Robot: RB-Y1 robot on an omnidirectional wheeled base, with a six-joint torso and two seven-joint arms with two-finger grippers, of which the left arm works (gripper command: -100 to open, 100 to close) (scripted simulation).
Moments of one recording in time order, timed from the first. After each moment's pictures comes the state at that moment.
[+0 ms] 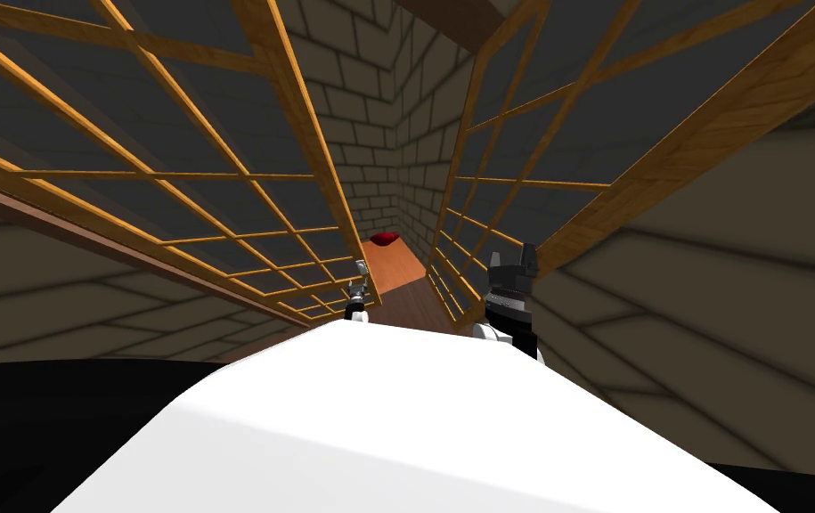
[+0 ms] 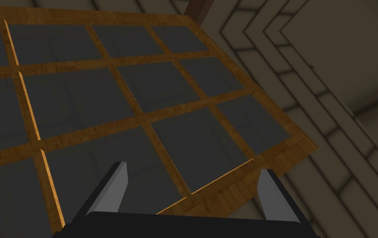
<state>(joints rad) -0.08 0.17 -0.05 -0.65 0.60 -0.86 1.33</state>
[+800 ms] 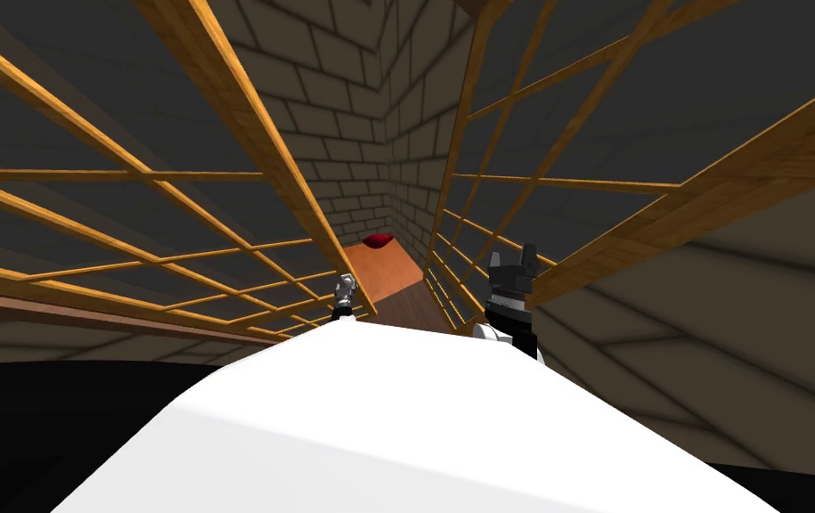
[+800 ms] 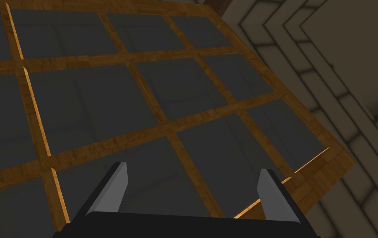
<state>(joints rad) -0.04 0.28 -0.04 -0.62 0.62 -0.88 1.45</state>
